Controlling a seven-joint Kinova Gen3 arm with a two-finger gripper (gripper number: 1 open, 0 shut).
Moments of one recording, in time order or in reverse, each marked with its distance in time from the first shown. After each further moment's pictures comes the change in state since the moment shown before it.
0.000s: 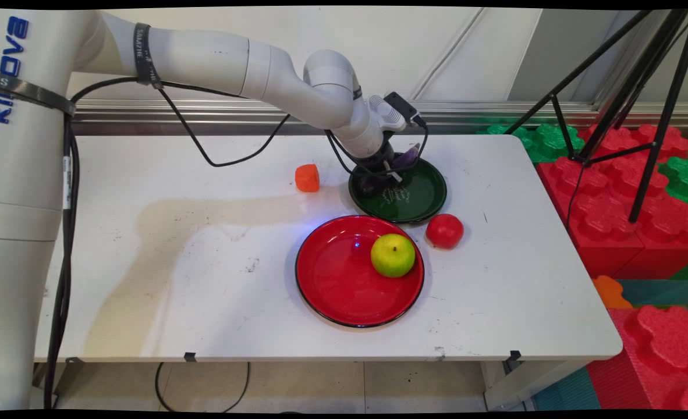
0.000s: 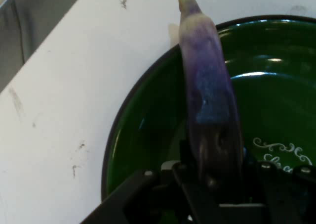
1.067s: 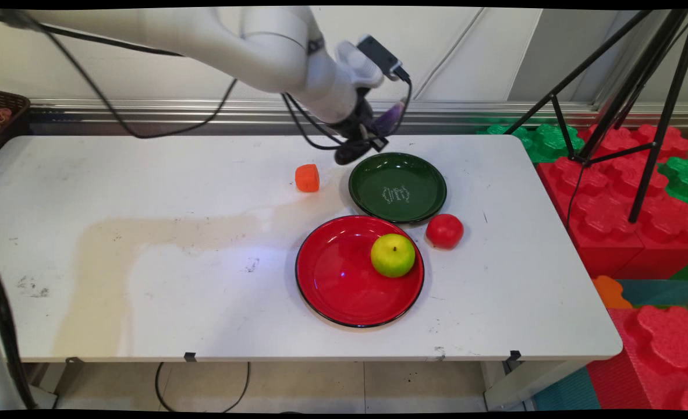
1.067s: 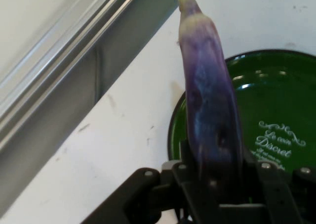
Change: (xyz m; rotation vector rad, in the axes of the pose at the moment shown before) arm -0.005 0.001 -0.140 0.111 0.099 0.021
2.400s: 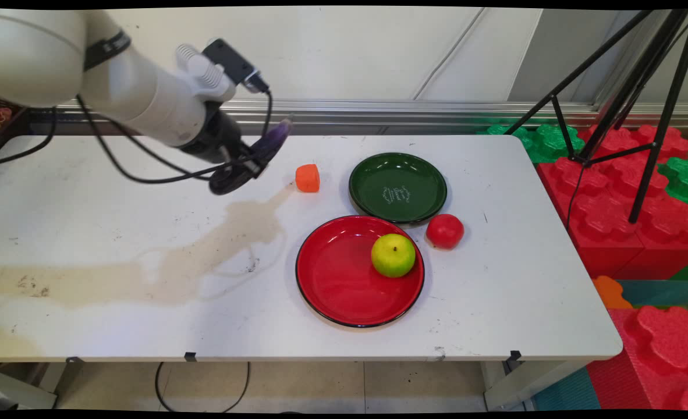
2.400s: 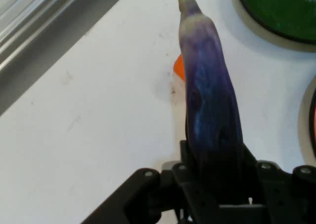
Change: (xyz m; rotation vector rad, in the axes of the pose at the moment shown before) arm -0.133 -0.040 -0.161 0.089 -0.131 -0.093
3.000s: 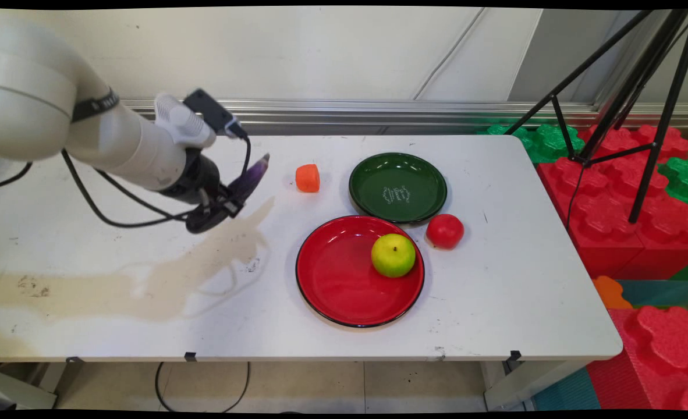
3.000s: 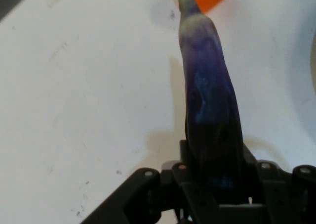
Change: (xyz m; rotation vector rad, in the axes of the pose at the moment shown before) arm -0.053 0.008 0.015 0.006 -0.101 -0.040
